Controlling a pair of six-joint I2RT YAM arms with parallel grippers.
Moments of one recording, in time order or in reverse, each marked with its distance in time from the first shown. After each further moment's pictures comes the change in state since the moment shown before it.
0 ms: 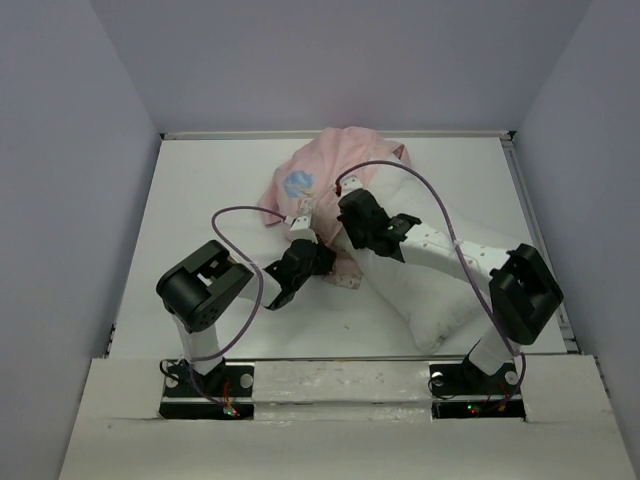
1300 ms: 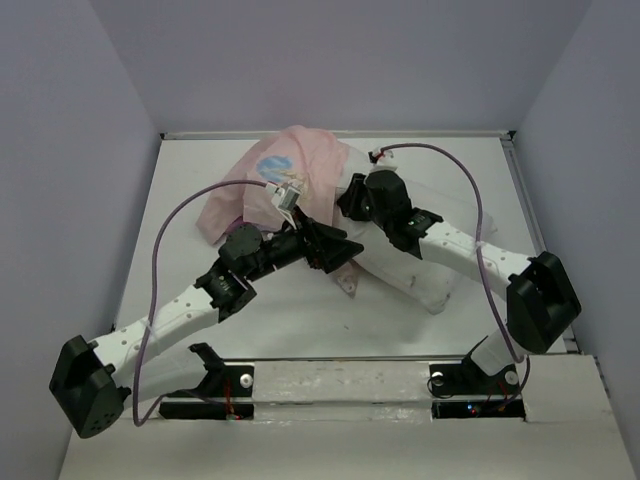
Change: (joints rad) left arm -0.025 -0.764 0.078 -0.307 0.549 -0.032; right arm -0.106 -0.100 -0.050 0.375 -0.158 0.473
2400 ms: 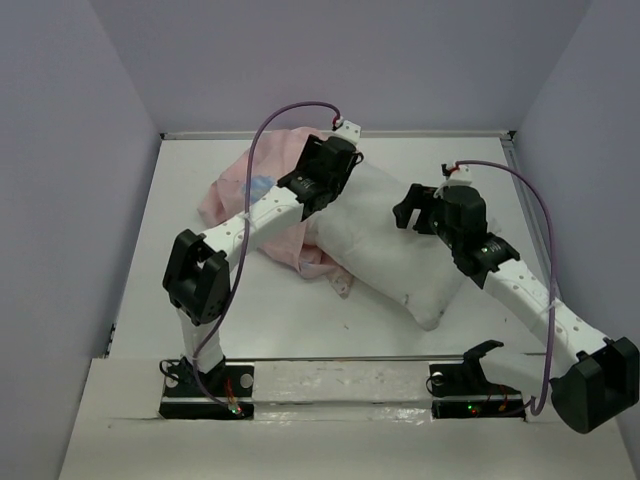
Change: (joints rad) left arm 0.072 0.812 0.975 -0.821 -0.884 0.773; right arm -0.269 -0.490 -0.289 -0.186 -0.089 -0.150
